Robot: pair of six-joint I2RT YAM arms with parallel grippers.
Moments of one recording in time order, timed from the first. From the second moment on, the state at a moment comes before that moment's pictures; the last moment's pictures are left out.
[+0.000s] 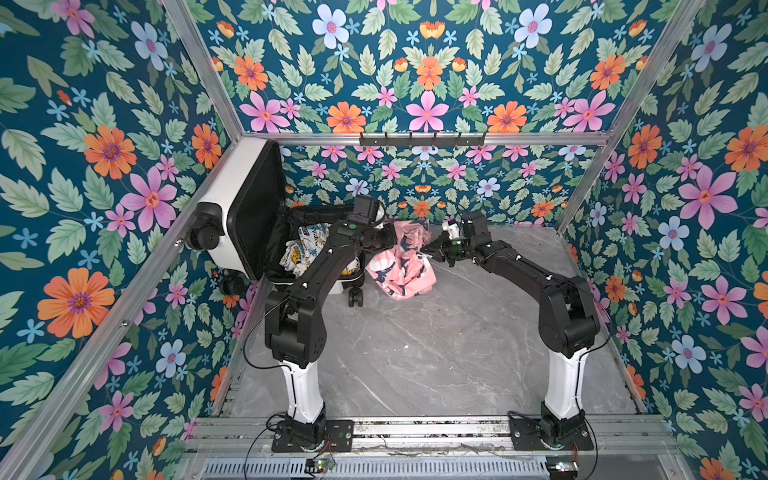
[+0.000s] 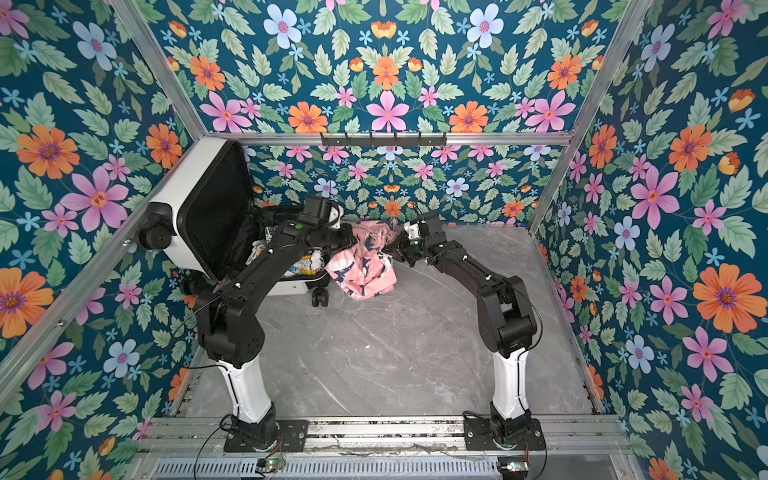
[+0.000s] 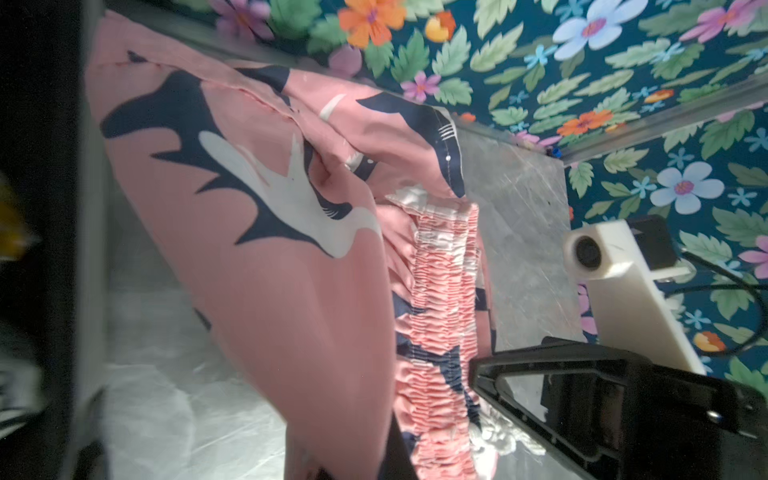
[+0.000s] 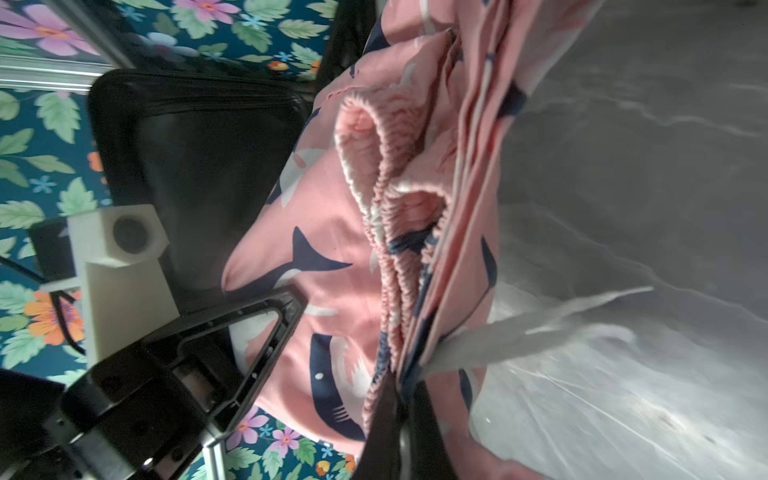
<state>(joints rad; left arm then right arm) -0.36 1.89 1.84 -0.73 0.25 -0.50 0.41 2.05 1.68 -0.12 -0.70 1.10</state>
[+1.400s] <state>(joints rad) 0.12 2.20 2.03 -0.68 -0.10 -0.15 0.62 2.72 2.54 0.16 -0.47 1.36</state>
